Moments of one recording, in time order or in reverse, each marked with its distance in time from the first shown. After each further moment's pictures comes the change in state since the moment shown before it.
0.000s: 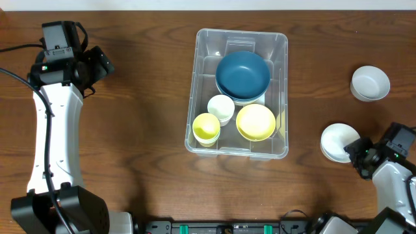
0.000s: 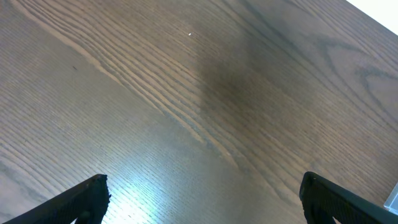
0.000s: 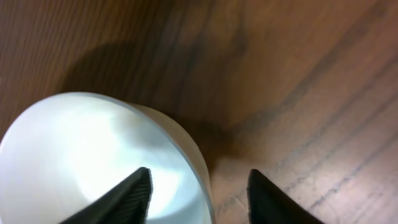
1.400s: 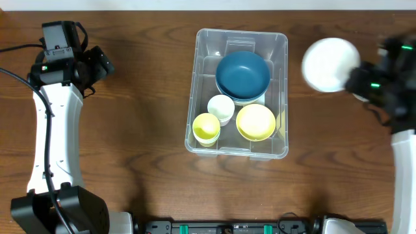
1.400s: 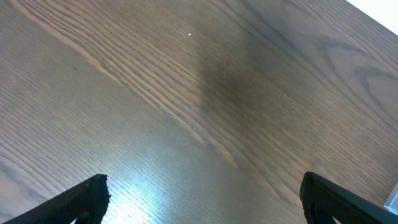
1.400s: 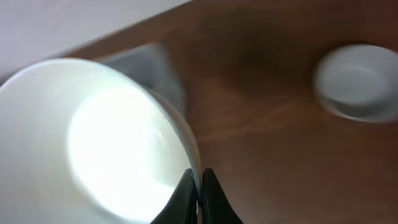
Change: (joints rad) left arm 0.000 0.000 0.000 0.000 0.000 0.000; right arm 0.495 0.015 0.865 -0.478 -0.124 -0.237
